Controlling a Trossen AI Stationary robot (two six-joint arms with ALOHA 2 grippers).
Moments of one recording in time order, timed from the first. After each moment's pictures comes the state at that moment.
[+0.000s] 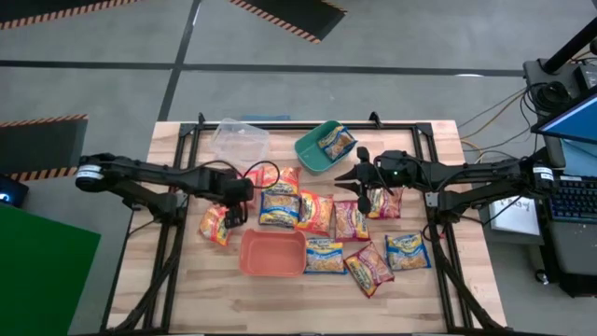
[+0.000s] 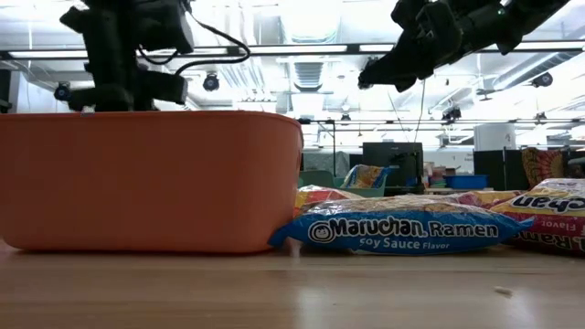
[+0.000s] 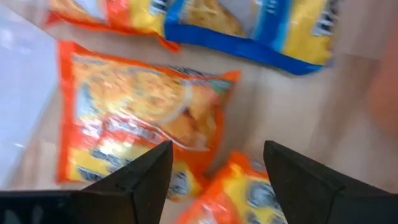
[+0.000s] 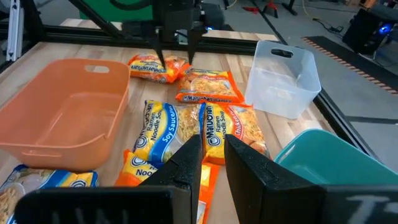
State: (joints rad) left arm 0.03 1.27 0.78 -0.82 -0.17 -0.14; right arm -0.16 1.10 0.63 0.14 -0.10 -0.14
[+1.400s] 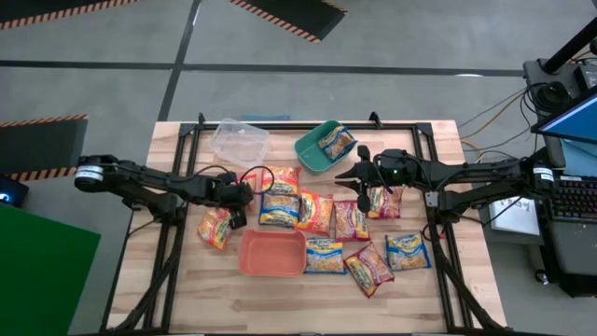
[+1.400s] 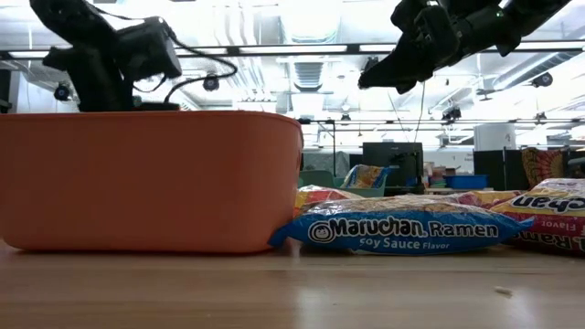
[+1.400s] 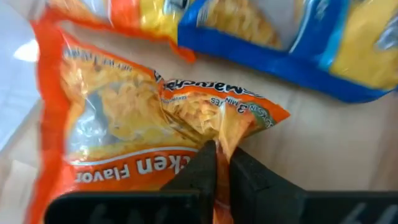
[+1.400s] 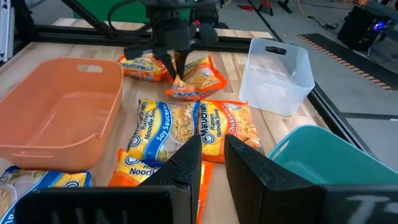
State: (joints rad) left arm 0.03 1.25 0.56 -0.47 -0.24 -0.19; right arm -0.18 1.10 0.63 0.14 -0.10 -0.14
